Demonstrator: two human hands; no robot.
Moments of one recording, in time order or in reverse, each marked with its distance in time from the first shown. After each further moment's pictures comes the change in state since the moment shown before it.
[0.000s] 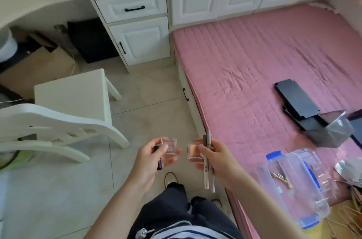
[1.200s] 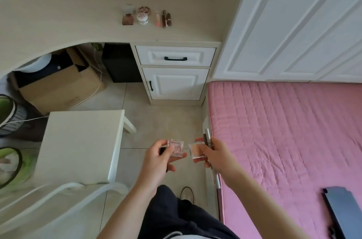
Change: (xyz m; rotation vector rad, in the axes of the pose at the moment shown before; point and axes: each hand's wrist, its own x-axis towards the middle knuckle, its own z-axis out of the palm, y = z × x) left_hand 0.283 0.262 -0.006 0.089 0.256 0.134; right_hand 0.314 -0.304 0.101 -0.435 -0.158 -0.091
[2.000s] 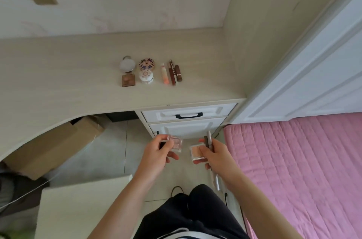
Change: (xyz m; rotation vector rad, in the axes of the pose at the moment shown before) left_hand 0.318 0.204 -0.073 0.198 -0.087 0.056; right_hand 0.258 -0.224 0.036 0.034 0.098 -0.022
